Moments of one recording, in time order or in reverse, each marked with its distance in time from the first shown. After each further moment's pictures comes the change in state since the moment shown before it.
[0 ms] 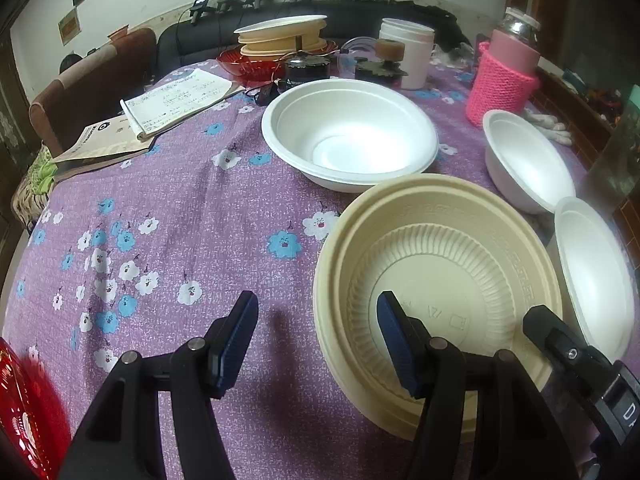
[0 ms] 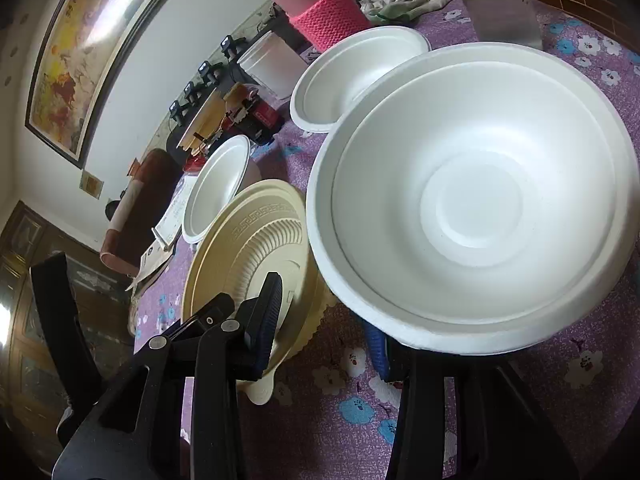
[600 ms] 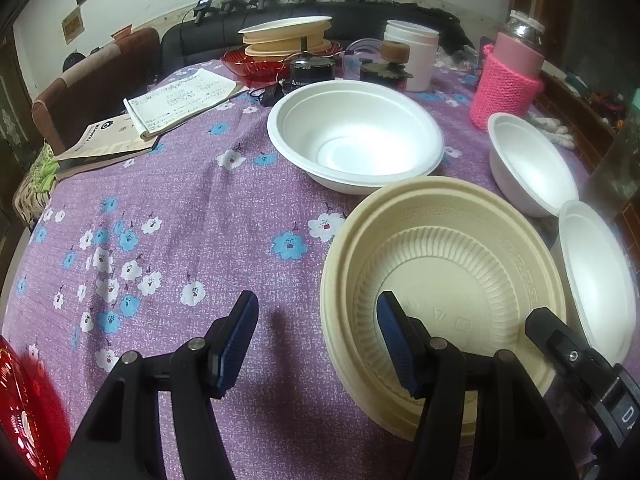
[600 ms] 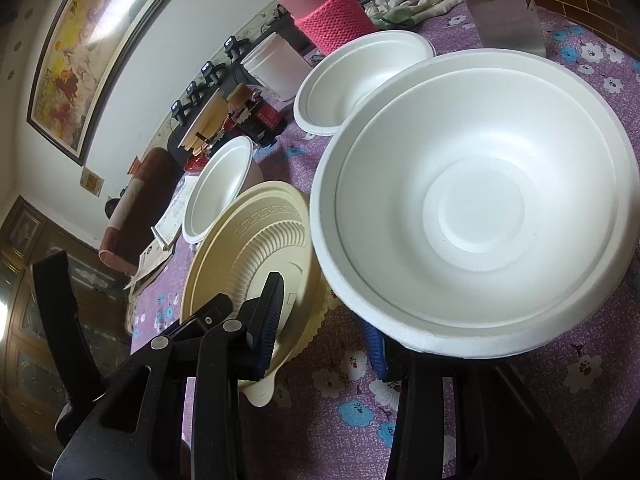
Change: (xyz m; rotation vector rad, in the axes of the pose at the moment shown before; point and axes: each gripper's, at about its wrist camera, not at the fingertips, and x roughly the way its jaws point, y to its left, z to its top) left arm 0.001 0.002 0.001 -0.007 -0.004 0.007; right arm 0.001 0.001 0.000 -0.019 -0.003 -0.005
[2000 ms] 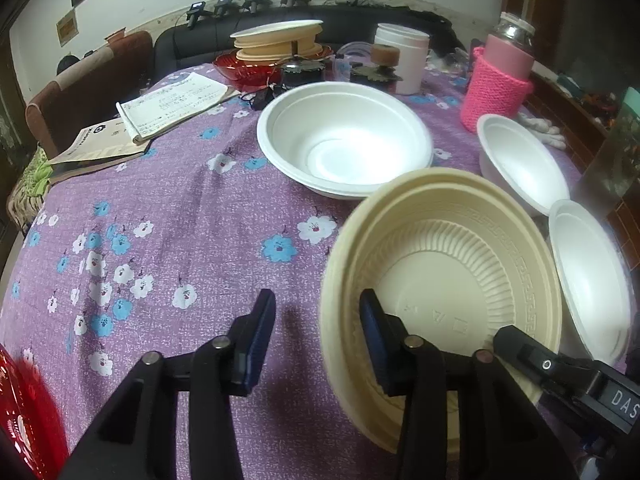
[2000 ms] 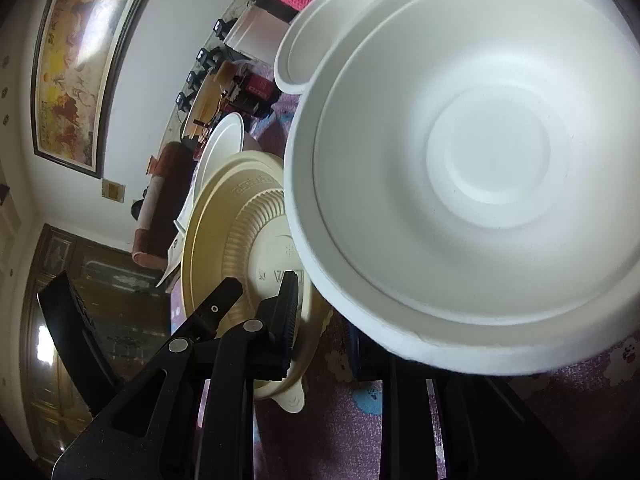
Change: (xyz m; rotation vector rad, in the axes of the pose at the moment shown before) left arm -0.001 -0.003 -0.001 0.012 -0.012 -0.033; right arm 0.022 -0.023 0.000 0.158 0.161 0.145
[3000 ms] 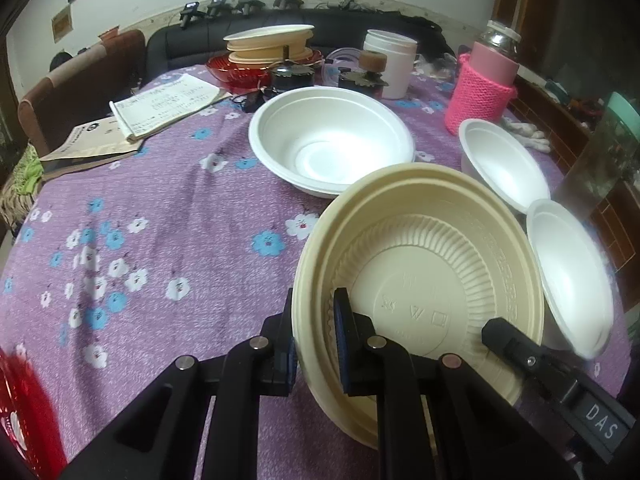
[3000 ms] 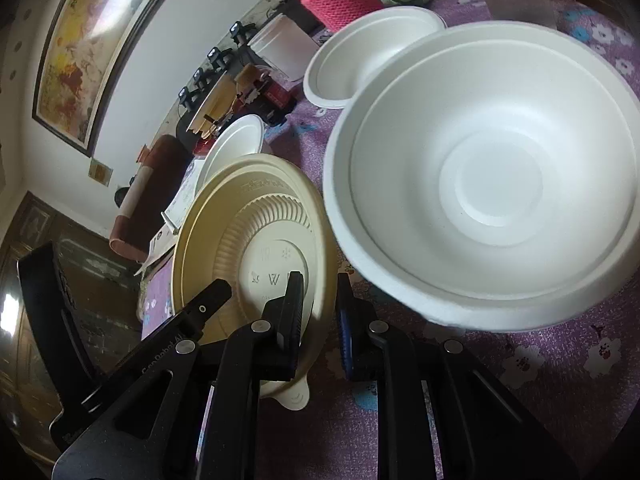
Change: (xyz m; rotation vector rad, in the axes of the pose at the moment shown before) left arm -0.013 0.002 -0.007 -0.012 -0.020 -0.048; right arm -0.008 0.028 -0.005 -0.161 -0.092 -0.097
